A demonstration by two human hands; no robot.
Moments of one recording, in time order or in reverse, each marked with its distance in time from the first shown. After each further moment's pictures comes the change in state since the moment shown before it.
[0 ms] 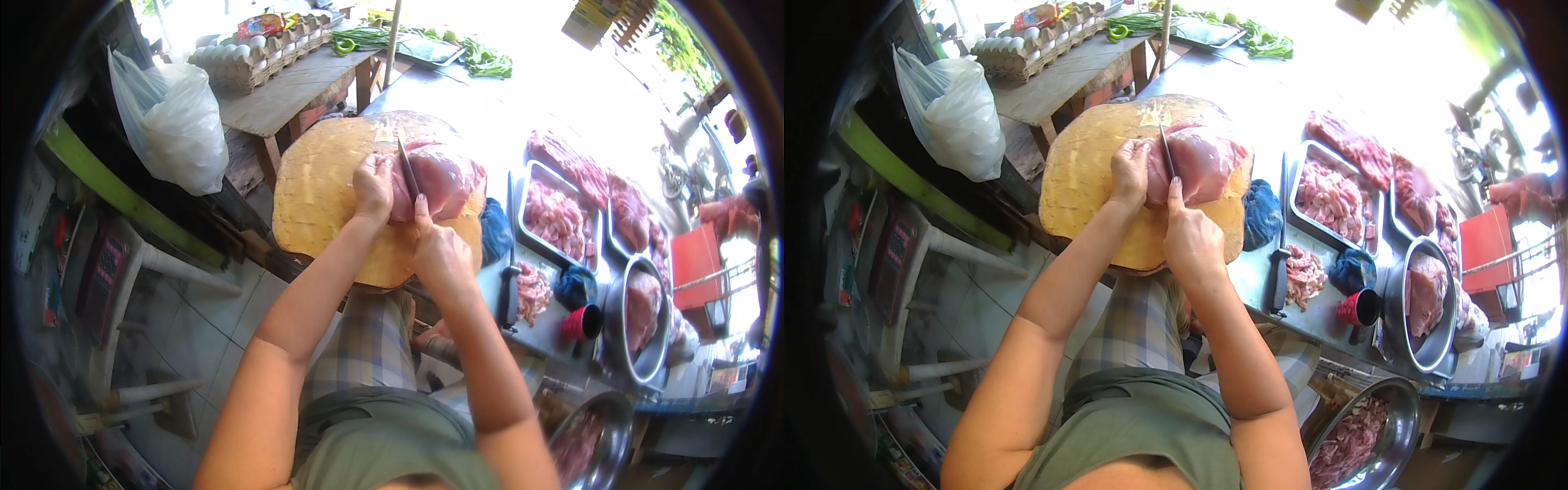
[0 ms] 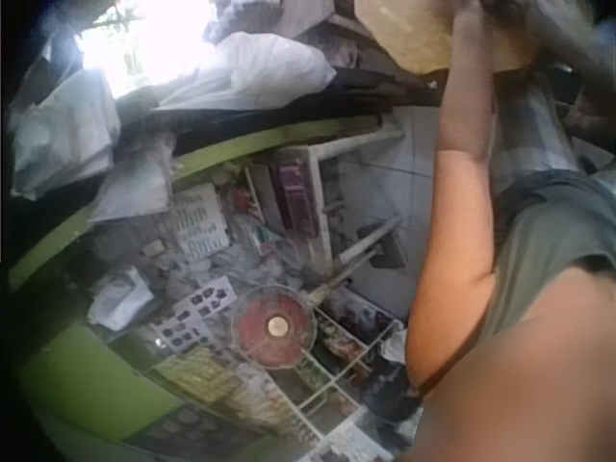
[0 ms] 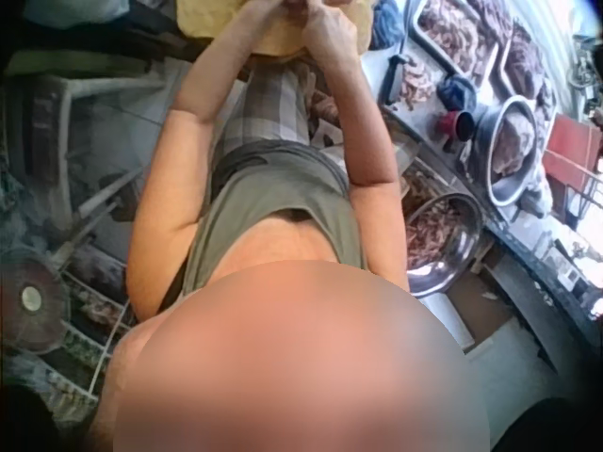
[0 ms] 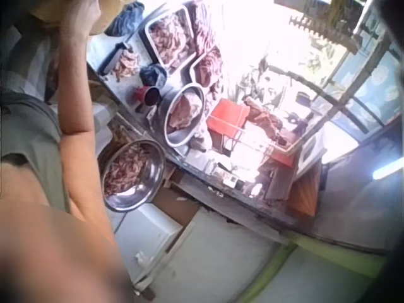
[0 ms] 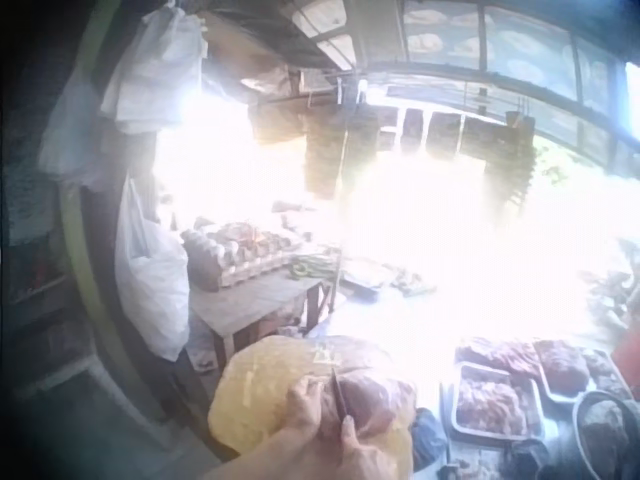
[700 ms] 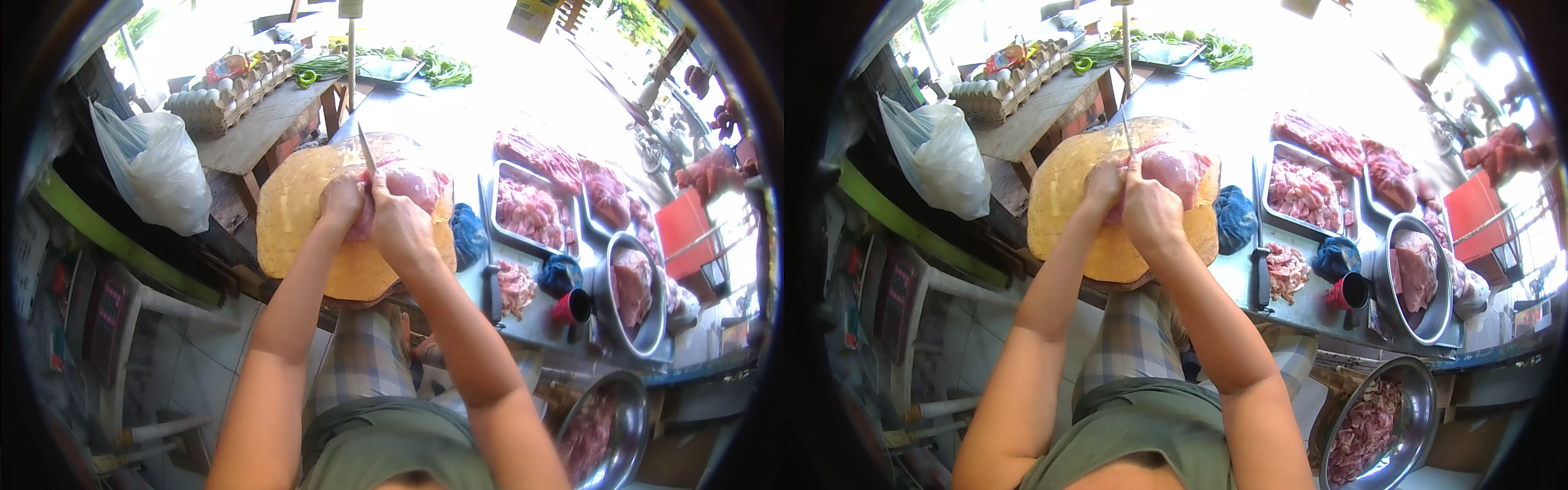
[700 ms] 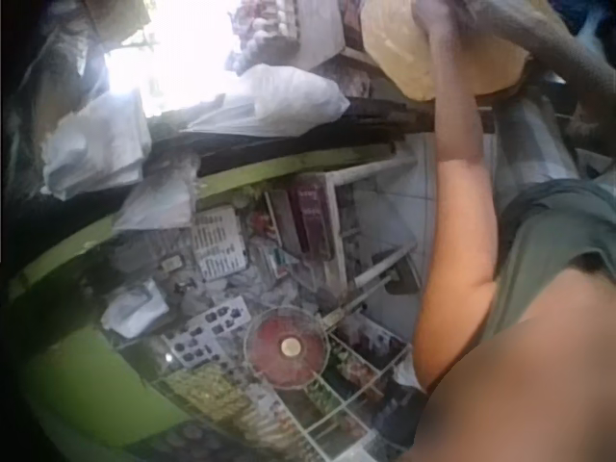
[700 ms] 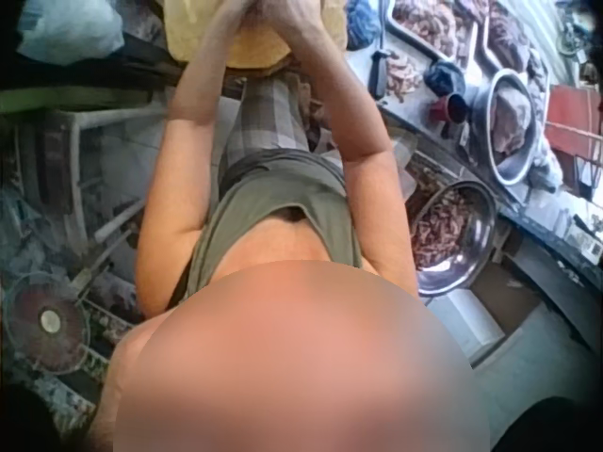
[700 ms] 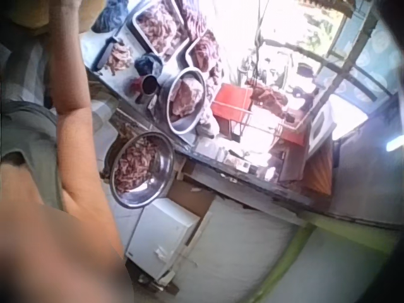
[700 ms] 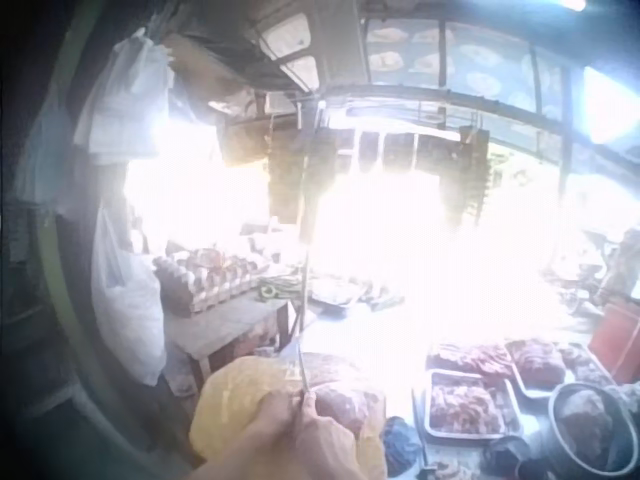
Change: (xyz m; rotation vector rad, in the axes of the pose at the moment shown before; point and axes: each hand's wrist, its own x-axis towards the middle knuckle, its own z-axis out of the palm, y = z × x) left_hand 0.022 0.056 -0.009 1.107 -0.333 0.127; right_hand 0.044 -0.023 -0.024 0.095 0.174 -0.102
